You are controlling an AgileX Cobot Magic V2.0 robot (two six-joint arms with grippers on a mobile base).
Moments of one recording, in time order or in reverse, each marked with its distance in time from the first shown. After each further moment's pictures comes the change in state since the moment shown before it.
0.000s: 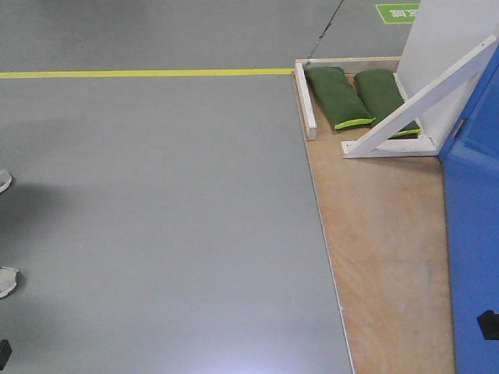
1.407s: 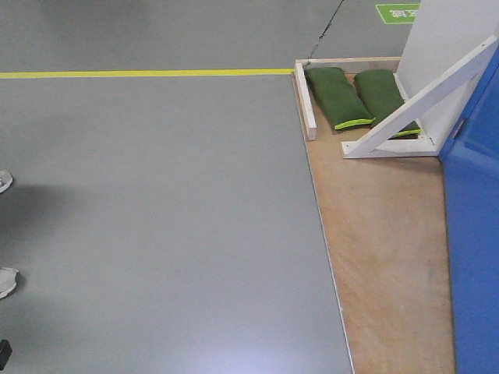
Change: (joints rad) left arm 0.000 0.000 0.000 0.000 0.000 0.000; right arm -0.504 0.702 -0.665 0.393 0.034 0.000
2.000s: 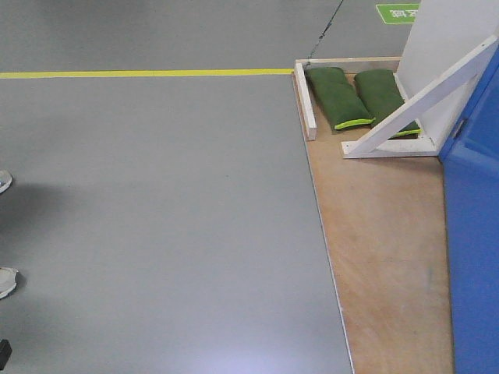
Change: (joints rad) left arm 0.000 0.000 0.000 0.000 0.000 0.000; right arm -0.618 0.264 -0.191 0.824 -0.087 0.000
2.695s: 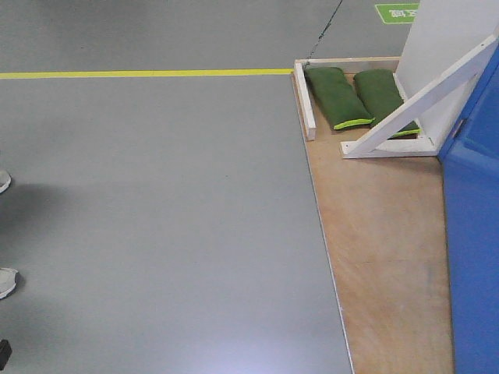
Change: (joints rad) left arm 0.000 0.000 0.000 0.000 0.000 0.000; right arm -0.021 0.403 -0.430 0.091 0.197 -0.002
